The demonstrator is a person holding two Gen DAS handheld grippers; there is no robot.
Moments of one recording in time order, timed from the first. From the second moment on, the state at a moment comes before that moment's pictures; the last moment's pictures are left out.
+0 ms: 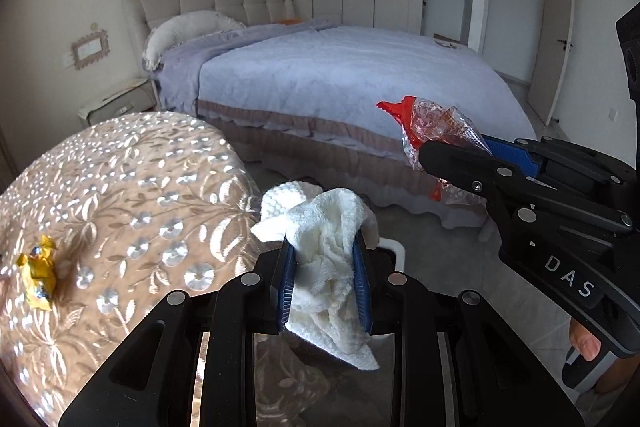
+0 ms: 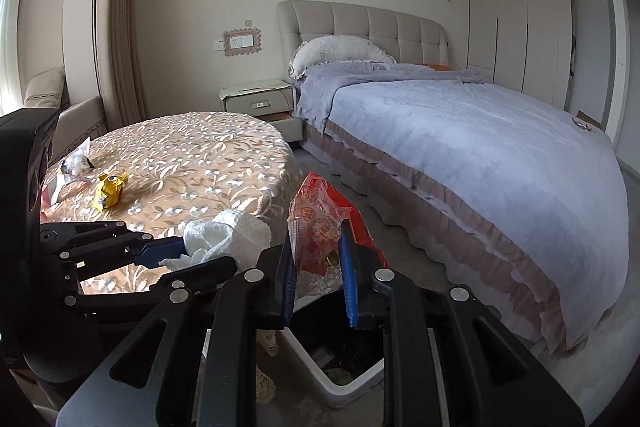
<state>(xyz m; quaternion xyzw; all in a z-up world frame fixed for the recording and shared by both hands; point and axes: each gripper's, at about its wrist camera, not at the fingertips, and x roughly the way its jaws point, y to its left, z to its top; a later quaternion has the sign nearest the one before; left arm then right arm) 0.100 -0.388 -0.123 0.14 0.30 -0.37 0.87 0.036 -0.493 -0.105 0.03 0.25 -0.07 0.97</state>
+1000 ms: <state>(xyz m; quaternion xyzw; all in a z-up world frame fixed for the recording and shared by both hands) 0.171 -0.509 -0.258 0.14 0.40 -0.36 0.83 0.112 -0.594 -0.225 0.09 0.34 -0.05 0.94</state>
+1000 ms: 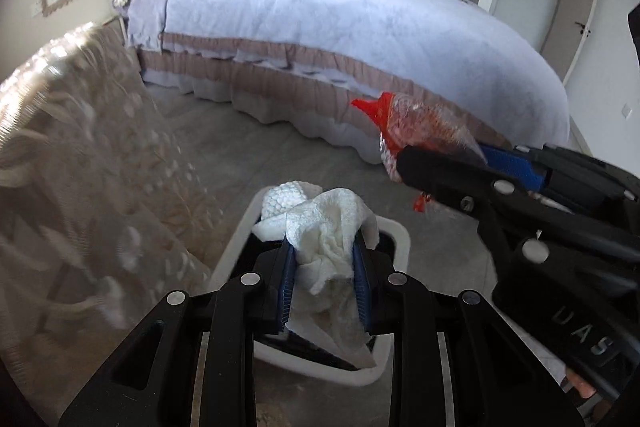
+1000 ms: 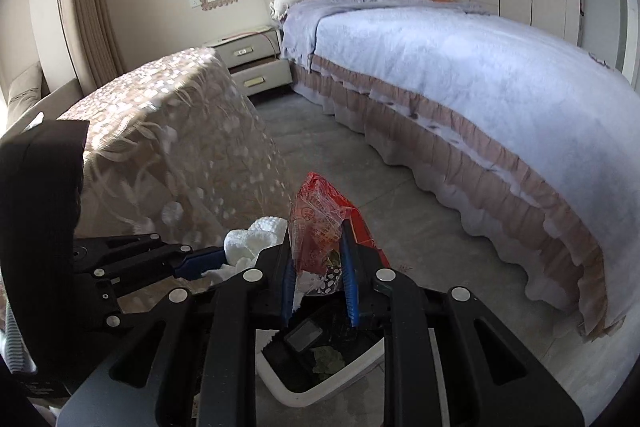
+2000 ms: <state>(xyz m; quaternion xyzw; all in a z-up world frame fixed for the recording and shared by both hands) 0.181 -0.520 -0.325 0.25 0.41 -0.35 0.81 0.170 -0.604 -0.313 0.12 0.44 -0.02 0.89</state>
